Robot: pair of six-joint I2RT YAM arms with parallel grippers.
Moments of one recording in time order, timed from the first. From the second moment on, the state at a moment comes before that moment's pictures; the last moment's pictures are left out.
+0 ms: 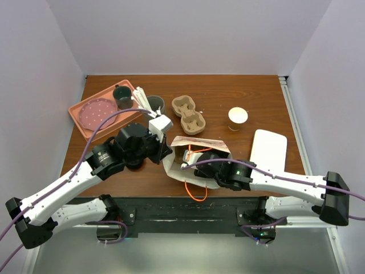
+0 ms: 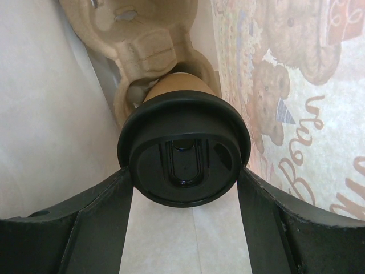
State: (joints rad) left arm -0.86 0.96 1.02 -0.57 0.06 -0.22; right arm 1.17 1.14 0.81 -0.58 0.64 -0.40
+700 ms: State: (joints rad) left arm -0.86 0.98 1.04 -0.59 0.06 -0.22; right arm 1.12 1.21 0.81 -0.50 0.57 -0.40
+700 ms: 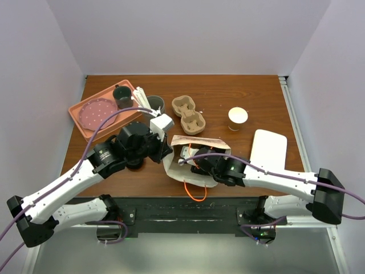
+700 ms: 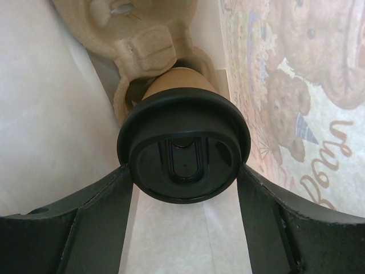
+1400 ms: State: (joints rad) left arm -0.86 1.02 1.19 -0.75 -0.07 -0.32; right arm 1.08 1.26 0.83 -0.44 0.54 -0.40
